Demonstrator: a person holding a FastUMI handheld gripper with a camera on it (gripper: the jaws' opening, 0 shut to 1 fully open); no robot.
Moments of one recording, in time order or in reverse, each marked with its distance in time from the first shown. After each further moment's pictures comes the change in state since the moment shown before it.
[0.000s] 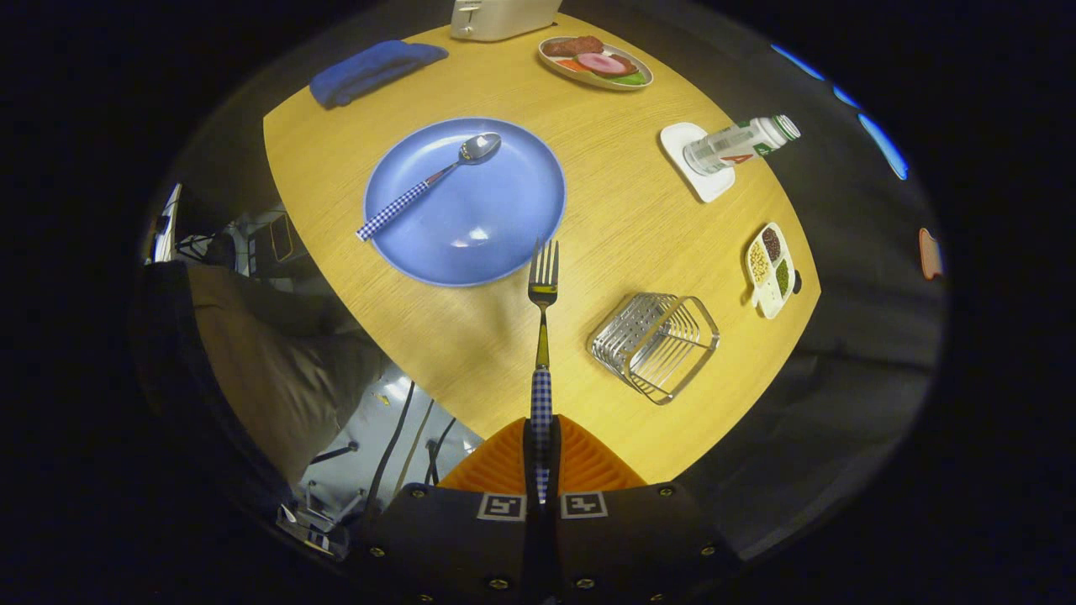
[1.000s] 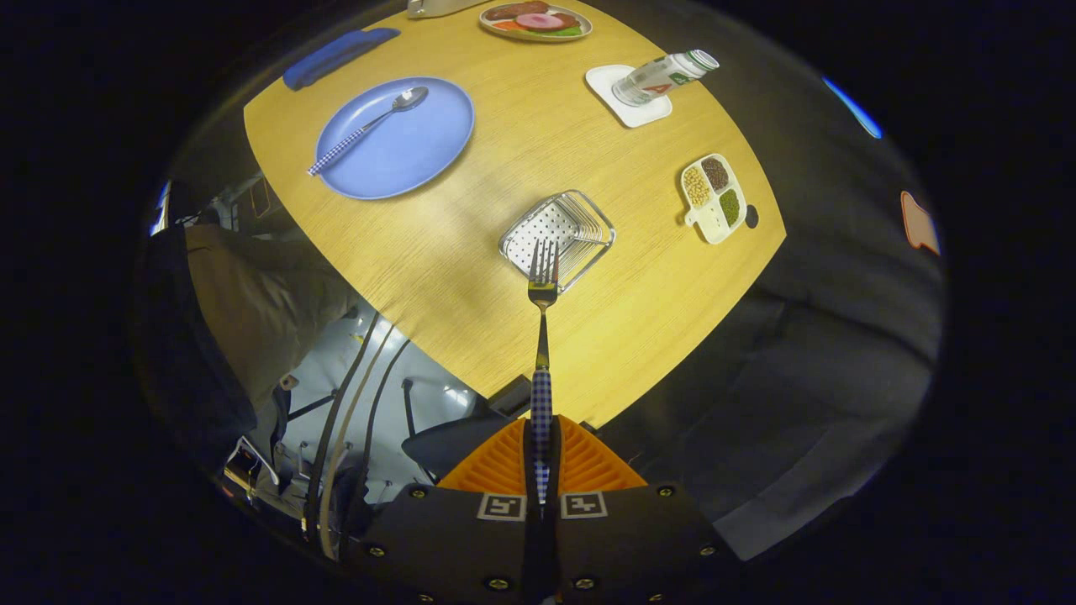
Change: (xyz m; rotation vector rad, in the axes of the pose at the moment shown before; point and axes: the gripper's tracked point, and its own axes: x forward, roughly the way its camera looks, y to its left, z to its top) arm -0.040 -0.087 -0.073 0.027 0.203 -0.032
